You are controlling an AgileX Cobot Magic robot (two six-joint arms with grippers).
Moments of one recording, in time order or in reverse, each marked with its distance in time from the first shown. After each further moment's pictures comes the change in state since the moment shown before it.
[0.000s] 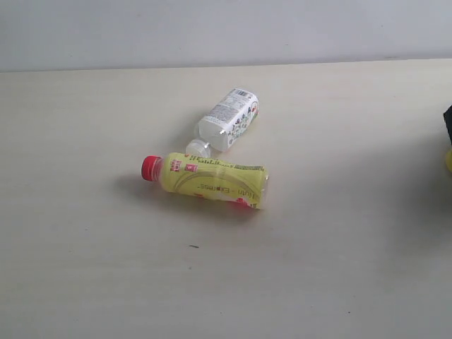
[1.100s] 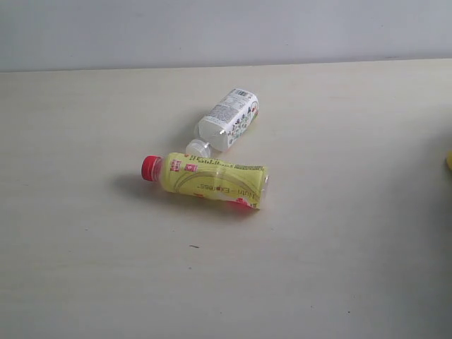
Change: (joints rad) left arm 0.000 0.000 0.000 0.000 0.000 0.000; right arm 0.000 -0.064 0.186 -0.007 -0.271 0.050
